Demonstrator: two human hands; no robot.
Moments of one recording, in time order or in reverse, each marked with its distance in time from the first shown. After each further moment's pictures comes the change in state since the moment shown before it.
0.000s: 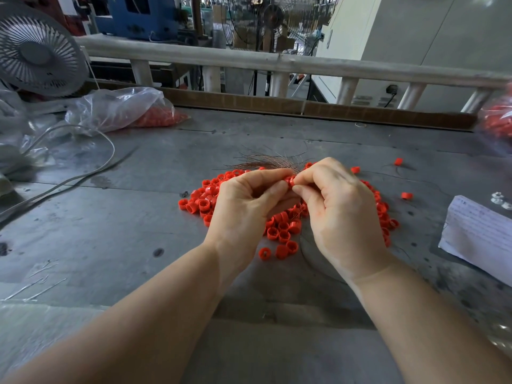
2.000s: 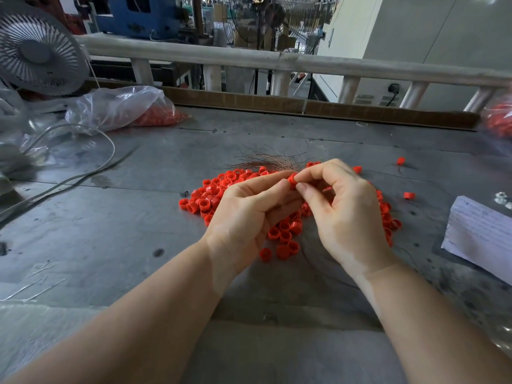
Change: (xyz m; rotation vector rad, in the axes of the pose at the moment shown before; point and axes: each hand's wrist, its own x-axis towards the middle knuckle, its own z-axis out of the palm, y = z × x) left_hand 0.000 0.005 0.000 -0.239 0.004 -0.255; right_hand -0.001 0.008 0.003 0.200 -0.003 0.184
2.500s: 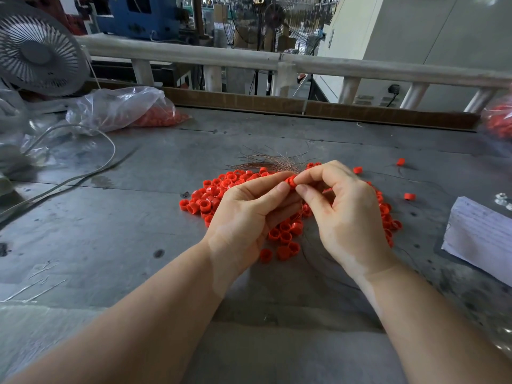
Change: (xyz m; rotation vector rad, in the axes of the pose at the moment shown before) left_hand 0.001 -0.002 -0.001 0.003 0.002 0.006; right_hand 0.000 0.000 -0.001 -0.005 -0.014 -0.020
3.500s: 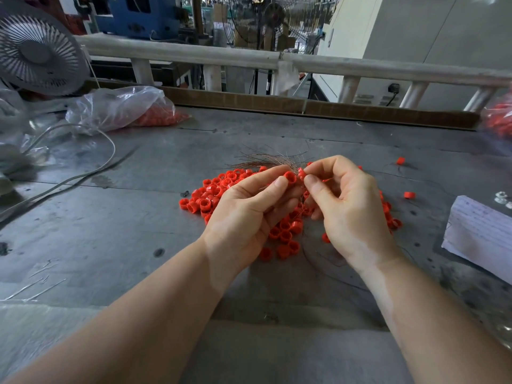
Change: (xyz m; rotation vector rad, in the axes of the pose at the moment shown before) left_hand 0.001 0.001 -0.001 -0.148 0.001 -0.031; right_hand 0.003 -0.002 -0.002 0.272 -0.034 0.267
